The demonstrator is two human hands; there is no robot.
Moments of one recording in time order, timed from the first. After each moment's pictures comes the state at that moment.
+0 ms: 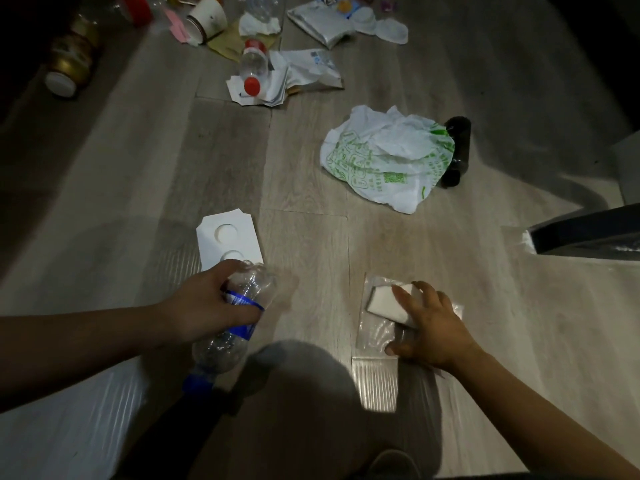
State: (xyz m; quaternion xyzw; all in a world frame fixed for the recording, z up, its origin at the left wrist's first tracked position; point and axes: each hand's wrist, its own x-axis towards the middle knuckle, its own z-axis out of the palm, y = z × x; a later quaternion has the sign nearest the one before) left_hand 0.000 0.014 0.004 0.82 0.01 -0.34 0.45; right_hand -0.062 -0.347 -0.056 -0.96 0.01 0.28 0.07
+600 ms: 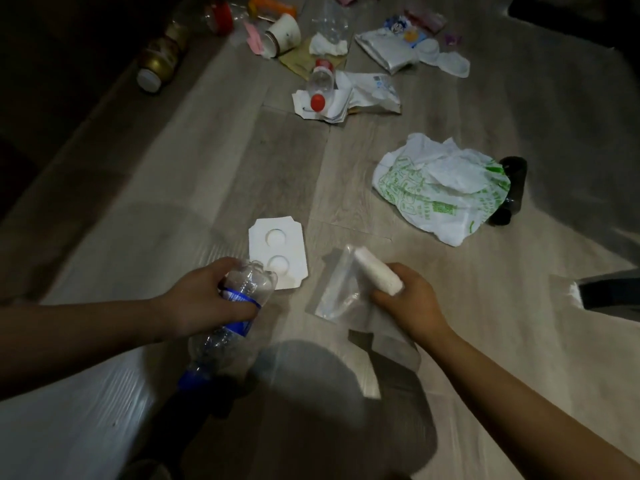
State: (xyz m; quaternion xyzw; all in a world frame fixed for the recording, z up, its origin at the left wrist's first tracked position) left_hand -0.006 0.072 0.000 0.85 0.10 -0.27 0.45; right_hand 0.010 -0.238 -0.027 -0.92 0.05 0.12 0.38
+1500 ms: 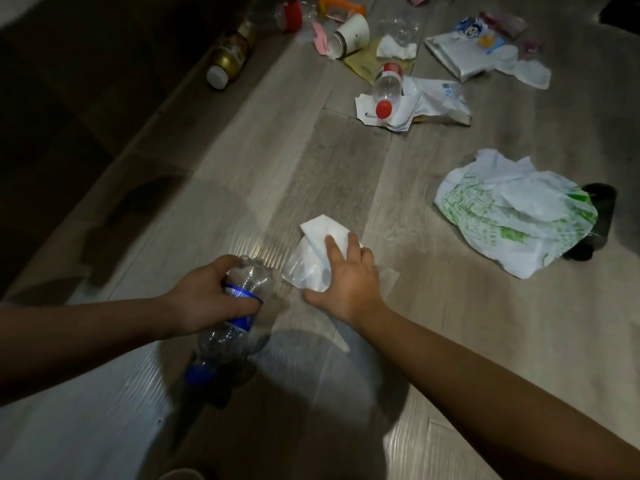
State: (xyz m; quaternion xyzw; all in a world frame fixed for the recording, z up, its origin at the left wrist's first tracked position) left_hand -0.001 0.141 -0.019 0.85 0.15 -0.26 0.44; right_hand 0.063 -0.084 -0.080 -0.97 -0.13 0.17 0.12
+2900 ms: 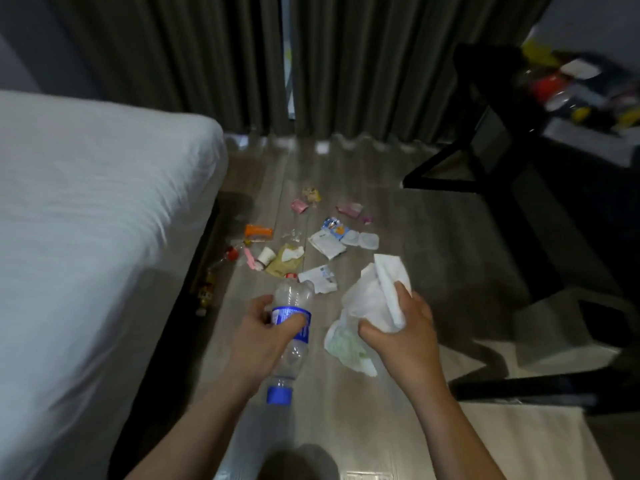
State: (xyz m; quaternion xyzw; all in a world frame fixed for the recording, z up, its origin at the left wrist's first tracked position) left_hand 0.097 -0.035 0.599 0.76 0.19 -0.11 0.61; right_hand 0.082 -0.239 0.587 -0.87 0.18 -0.03 0.45
